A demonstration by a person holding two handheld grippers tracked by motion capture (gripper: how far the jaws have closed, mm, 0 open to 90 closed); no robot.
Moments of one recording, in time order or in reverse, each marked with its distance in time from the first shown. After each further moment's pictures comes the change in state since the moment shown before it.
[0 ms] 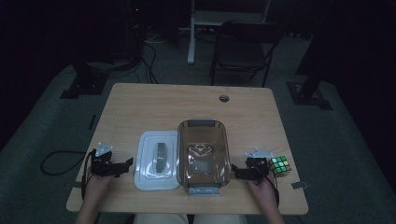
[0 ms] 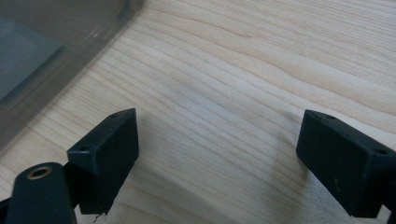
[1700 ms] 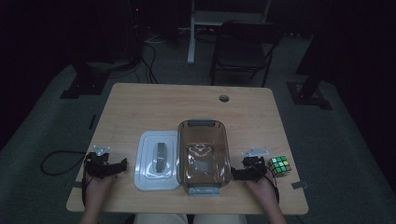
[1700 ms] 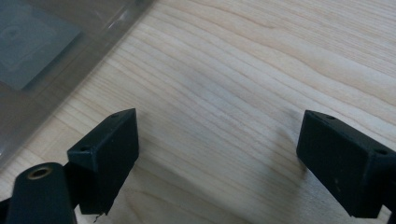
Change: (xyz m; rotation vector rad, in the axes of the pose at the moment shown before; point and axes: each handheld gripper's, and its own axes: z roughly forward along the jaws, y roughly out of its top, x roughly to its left) left arm 0.004 -0.009 0.008 0.086 0.195 -0.049; right arm 0.009 0.009 -0.001 0.084 0.025 -0.028
